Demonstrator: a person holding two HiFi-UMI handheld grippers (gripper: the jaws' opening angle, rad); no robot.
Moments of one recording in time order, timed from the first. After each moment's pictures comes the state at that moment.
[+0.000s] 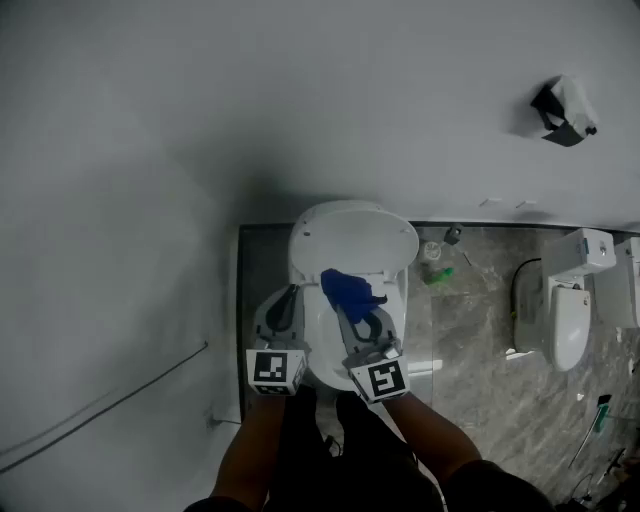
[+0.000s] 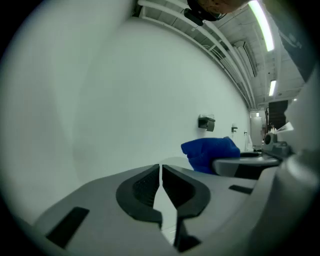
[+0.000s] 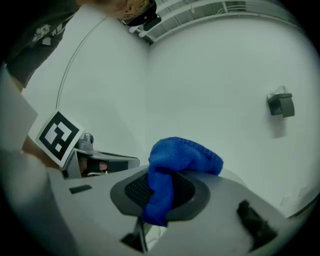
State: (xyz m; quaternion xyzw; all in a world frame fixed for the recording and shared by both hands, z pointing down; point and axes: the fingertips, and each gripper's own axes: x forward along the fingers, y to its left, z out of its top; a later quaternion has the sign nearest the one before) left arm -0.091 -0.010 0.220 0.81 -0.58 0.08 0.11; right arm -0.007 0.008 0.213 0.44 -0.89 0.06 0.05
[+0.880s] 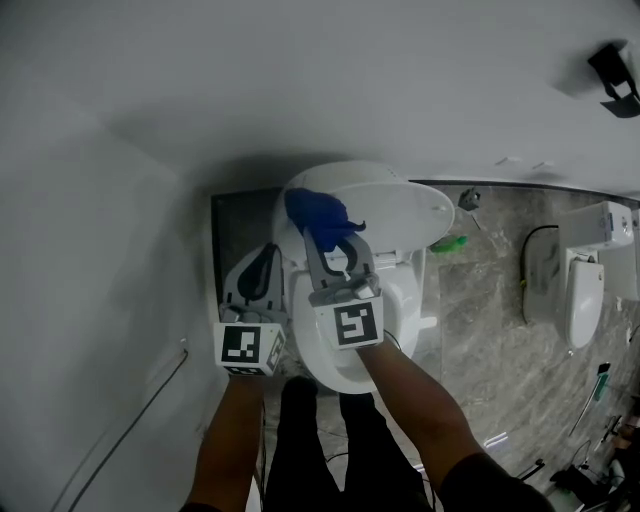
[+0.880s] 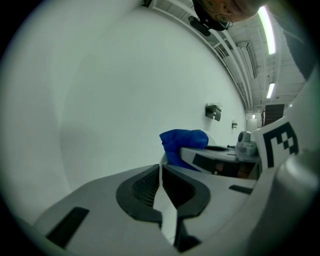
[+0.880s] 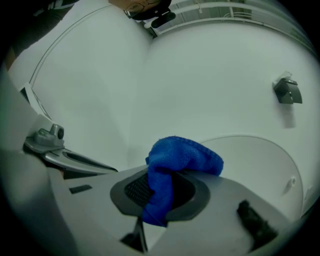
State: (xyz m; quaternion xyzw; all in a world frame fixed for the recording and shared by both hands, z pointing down) left arm -0.134 -0.123 0.341 0.82 -0.55 0.07 0.12; right arm -0.074 -0.159 0.320 0.49 -0.87 -0.01 0.05
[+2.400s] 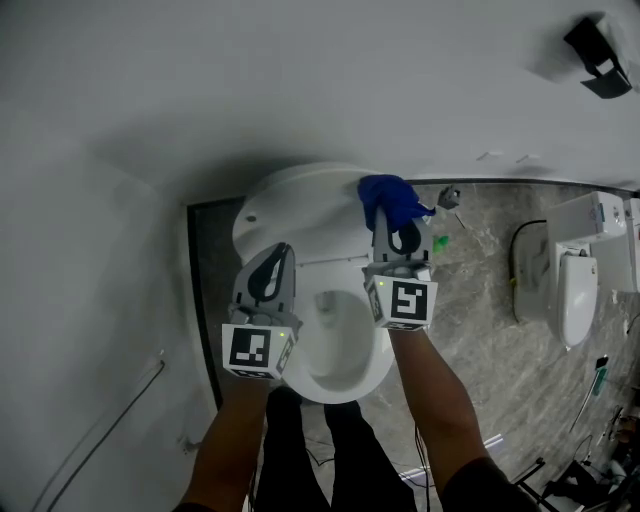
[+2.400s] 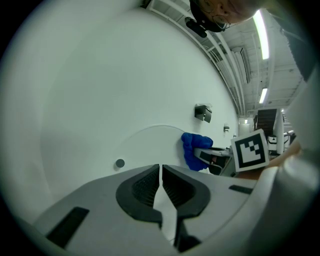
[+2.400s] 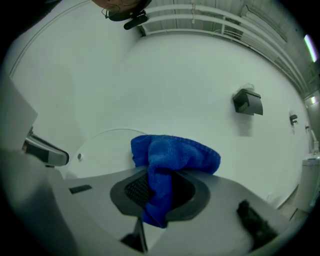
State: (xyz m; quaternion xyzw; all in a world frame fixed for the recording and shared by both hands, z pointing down) left arm -0.040 -0.132 0.354 0.85 -0.52 0.05 0.11; right arm 0.125 -0.198 0.347 0.63 -0.77 -0.02 0.06
